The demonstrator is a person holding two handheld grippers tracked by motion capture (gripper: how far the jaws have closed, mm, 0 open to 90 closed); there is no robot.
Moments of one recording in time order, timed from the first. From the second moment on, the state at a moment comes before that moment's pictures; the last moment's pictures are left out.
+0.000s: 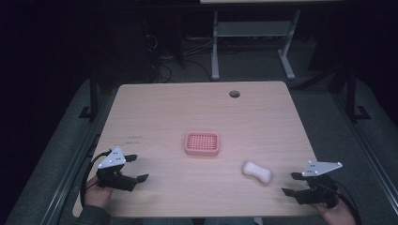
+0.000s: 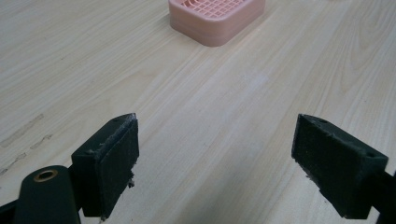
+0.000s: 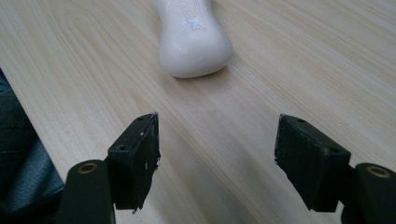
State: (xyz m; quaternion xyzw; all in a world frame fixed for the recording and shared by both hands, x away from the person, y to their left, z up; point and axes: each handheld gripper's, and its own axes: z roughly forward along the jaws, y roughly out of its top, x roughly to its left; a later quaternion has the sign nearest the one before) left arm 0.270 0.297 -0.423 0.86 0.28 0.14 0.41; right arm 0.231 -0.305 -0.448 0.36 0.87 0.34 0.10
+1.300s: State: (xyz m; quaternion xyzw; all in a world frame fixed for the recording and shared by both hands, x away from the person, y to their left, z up) left arm 0.270 0.297 -0.424 0.86 0.28 0.14 0.41; right arm 0.254 -0.270 -0.433 0.31 0.90 0.31 0.09
